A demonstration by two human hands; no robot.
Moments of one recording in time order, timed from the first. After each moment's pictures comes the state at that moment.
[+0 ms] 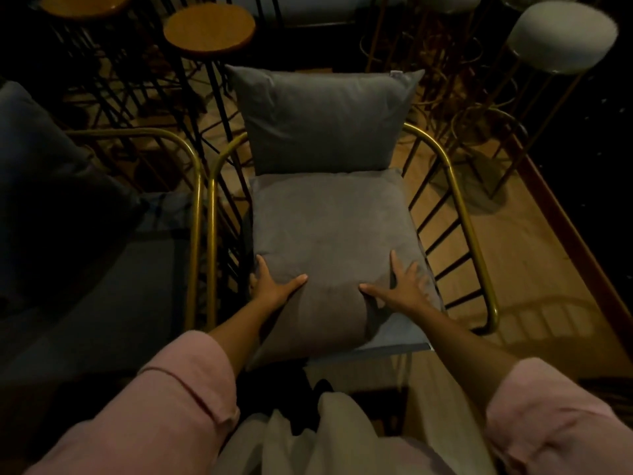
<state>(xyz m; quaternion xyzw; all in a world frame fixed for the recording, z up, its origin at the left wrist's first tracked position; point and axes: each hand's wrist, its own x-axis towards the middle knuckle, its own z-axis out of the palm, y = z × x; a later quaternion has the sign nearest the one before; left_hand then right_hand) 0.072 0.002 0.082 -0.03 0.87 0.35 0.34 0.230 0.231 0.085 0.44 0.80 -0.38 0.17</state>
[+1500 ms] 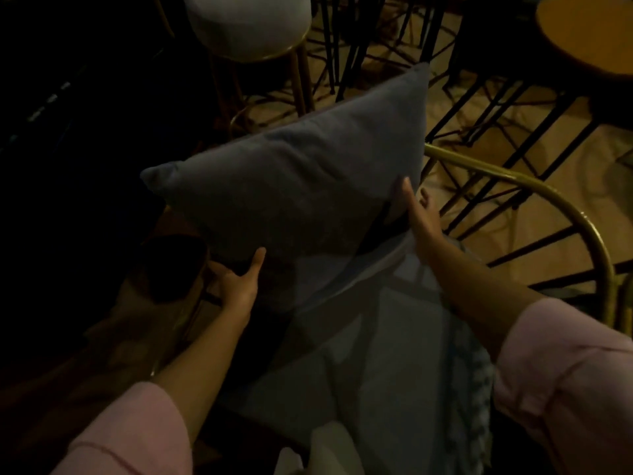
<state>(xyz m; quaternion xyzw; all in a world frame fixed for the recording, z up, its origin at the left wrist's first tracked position) -0.417 -0.582 0.016 -0.40 0.75 0.51 0.09 -0.480 -0.285 0.042 0.33 0.67 -0.66 0.01</state>
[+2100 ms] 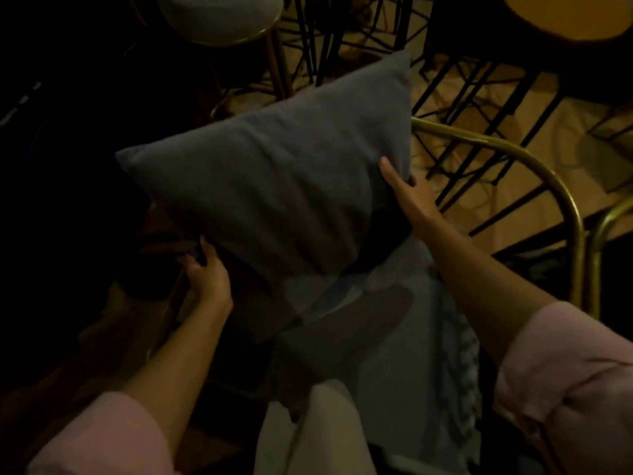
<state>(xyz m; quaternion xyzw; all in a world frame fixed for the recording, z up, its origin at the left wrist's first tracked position) -0.396 -0.604 0.019 -0.42 0.70 0.58 -0.04 -0.432 -0.290 0.076 0.26 0.72 -0.65 0.02</state>
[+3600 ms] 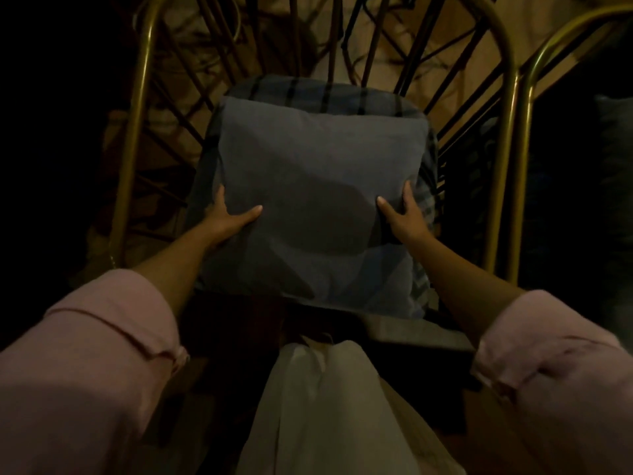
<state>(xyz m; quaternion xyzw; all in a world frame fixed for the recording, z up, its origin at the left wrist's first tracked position) -0.287 -0.572 -0.023 -0.14 0.85 0.36 0.36 -0.161 -0.247 -0.050 0.37 0.77 -0.52 0.10</state>
